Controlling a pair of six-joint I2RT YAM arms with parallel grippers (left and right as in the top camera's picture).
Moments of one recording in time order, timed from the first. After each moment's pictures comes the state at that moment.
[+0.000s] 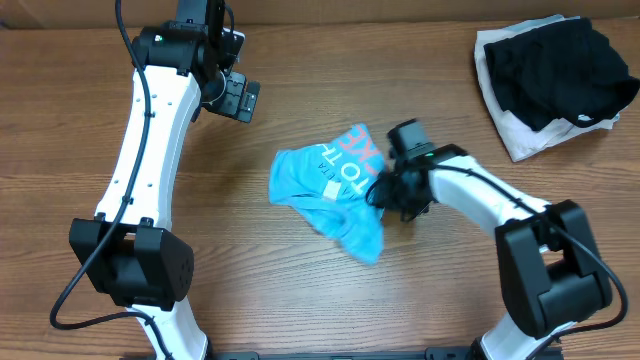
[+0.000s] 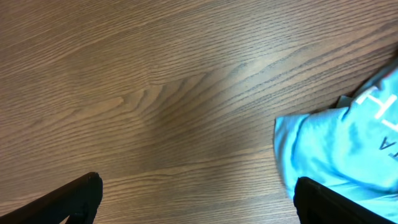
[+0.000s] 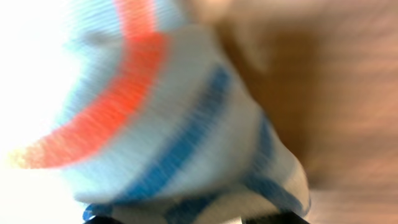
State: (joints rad) left arm -0.14 1.96 2.00 -1.26 -0.09 0.13; right arm 0.32 1.83 1.06 -0.59 -0.18 0.49
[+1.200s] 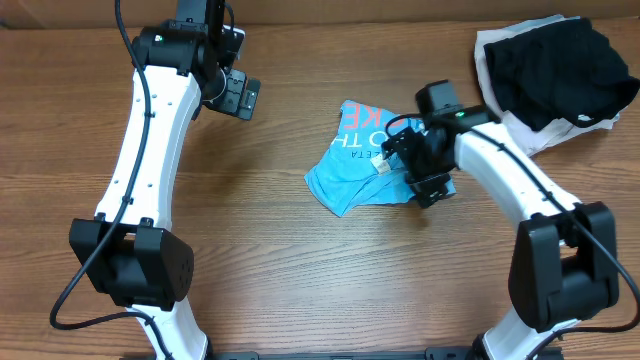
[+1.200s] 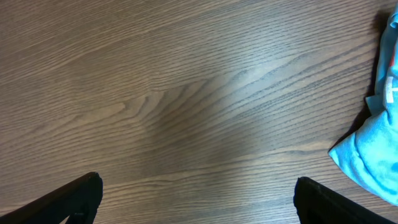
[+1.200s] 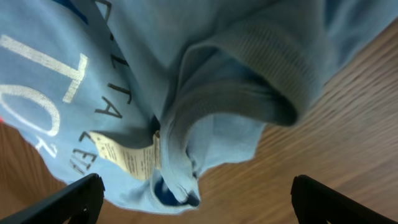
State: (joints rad) left arm -0.14 1.96 2.00 -1.23 -0.09 0.13; right arm 0.26 1.84 1.31 -0.89 -0.25 1.25
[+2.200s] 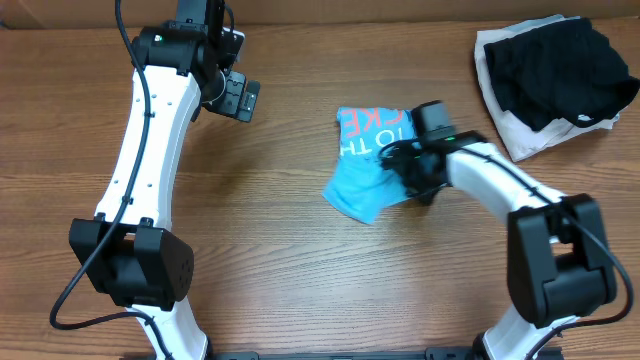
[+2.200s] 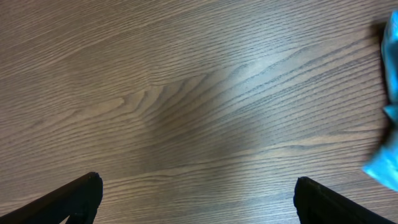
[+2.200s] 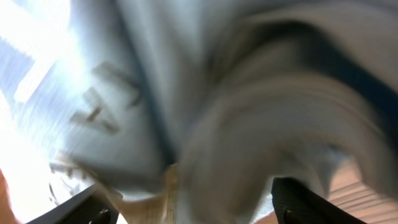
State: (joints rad) left arm -0.14 1.96 2.00 -1.25 -0.09 0.13; right arm 0.22 1.85 1.14 -0.60 -0.18 0.91
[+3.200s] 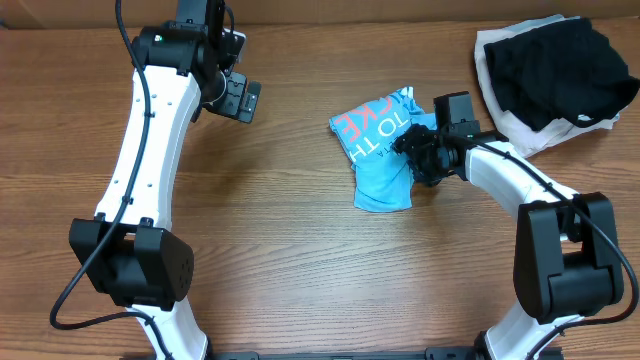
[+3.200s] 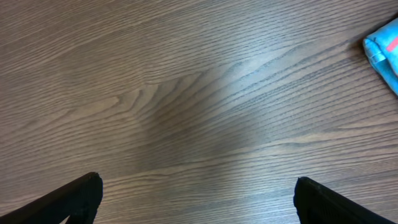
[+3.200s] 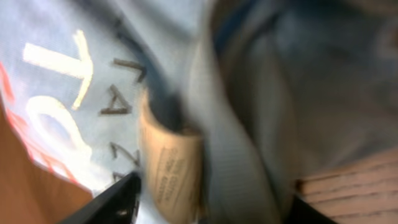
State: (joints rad) left arm -0.14 1.96 2.00 -1.26 -0.07 0.13; right arm 0.16 1.86 1.12 -0.40 -0.28 0.94
